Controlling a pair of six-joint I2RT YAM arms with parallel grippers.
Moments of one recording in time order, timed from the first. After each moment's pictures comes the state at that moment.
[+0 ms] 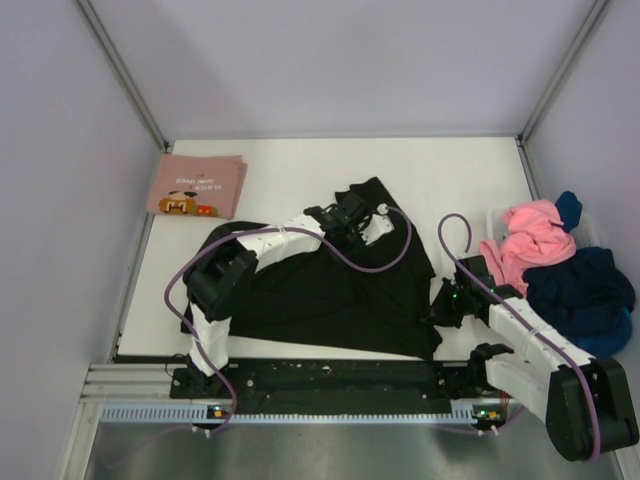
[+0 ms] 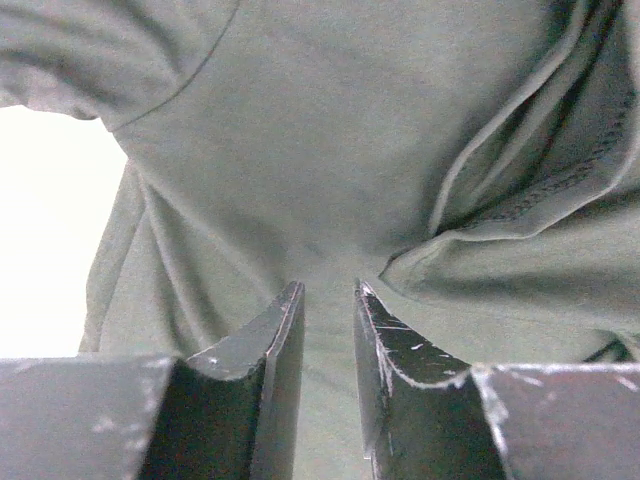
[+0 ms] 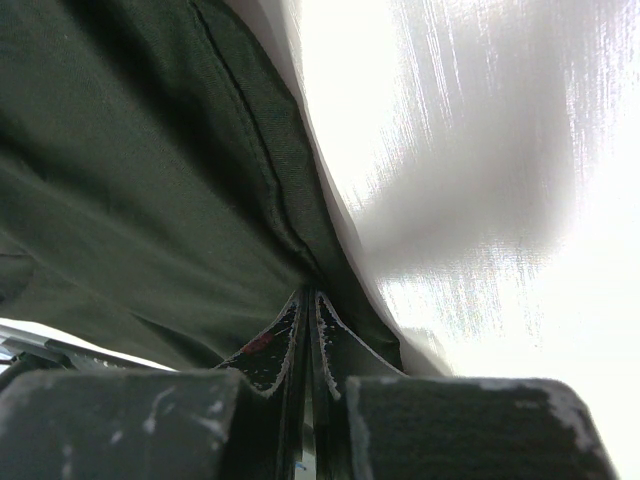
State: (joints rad) left arm -0.81 1.96 1.43 -0.53 0.03 0.34; right arm 0.22 0.96 0.36 -0.54 -0.27 0.74
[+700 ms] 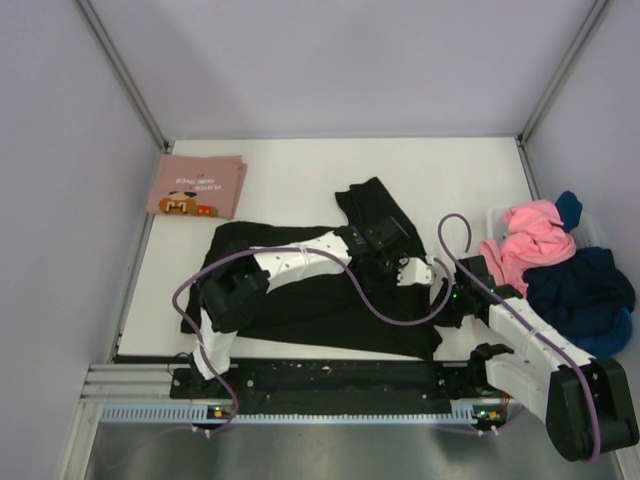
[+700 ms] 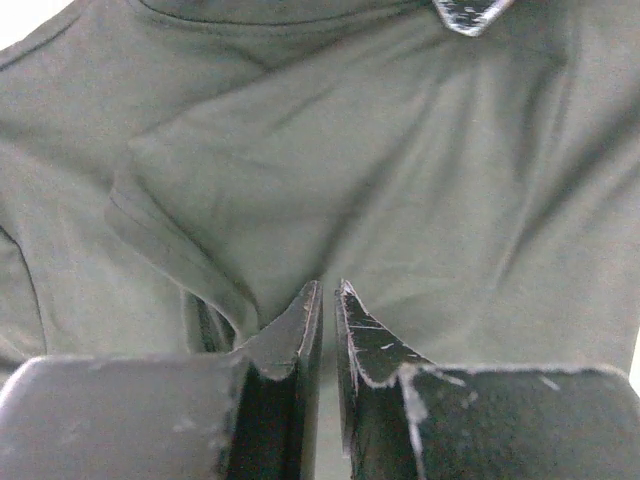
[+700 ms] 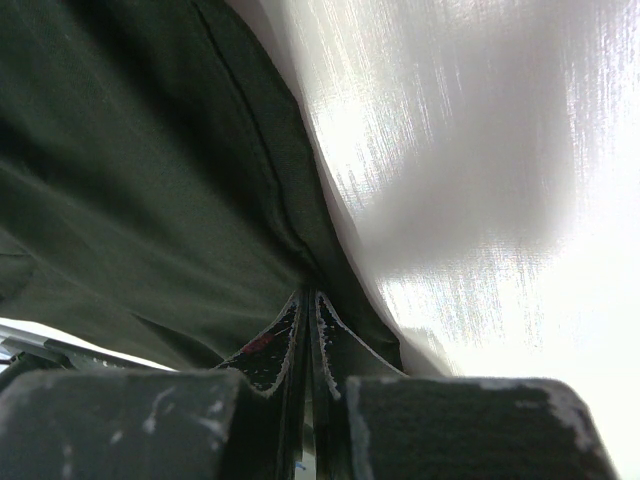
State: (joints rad) left arm -1.03 1.93 1.48 -0.57 0.29 0.64; right arm 0.22 0.96 0.36 -0.54 -0.27 0.73
